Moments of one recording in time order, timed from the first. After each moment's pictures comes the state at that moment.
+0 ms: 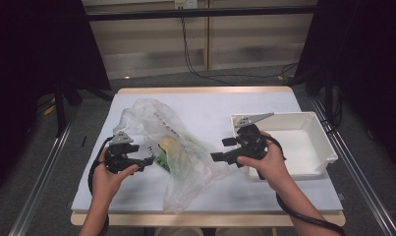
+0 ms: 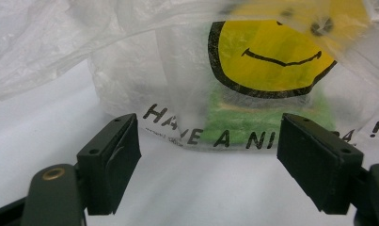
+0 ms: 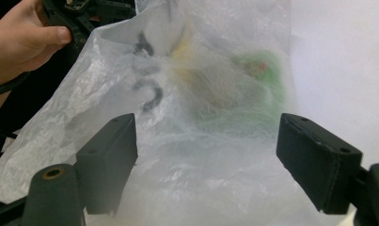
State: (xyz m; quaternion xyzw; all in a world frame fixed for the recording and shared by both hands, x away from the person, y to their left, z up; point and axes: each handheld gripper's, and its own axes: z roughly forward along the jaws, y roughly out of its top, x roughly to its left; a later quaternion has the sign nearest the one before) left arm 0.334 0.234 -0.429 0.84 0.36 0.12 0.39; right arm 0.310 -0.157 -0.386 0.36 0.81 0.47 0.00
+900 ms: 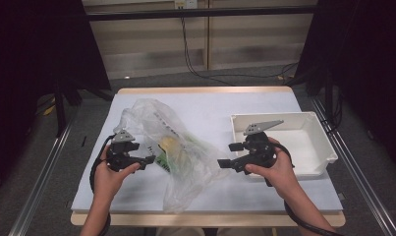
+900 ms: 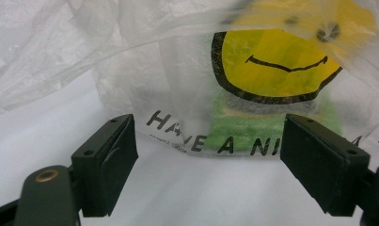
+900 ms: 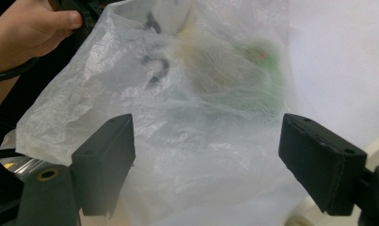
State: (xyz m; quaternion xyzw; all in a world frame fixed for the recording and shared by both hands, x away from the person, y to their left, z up) left arm 0.338 0.229 -0.428 0.84 0.37 0.12 0.38; right arm 0.290 -0.173 -0.390 0.35 0.81 0.47 0.01
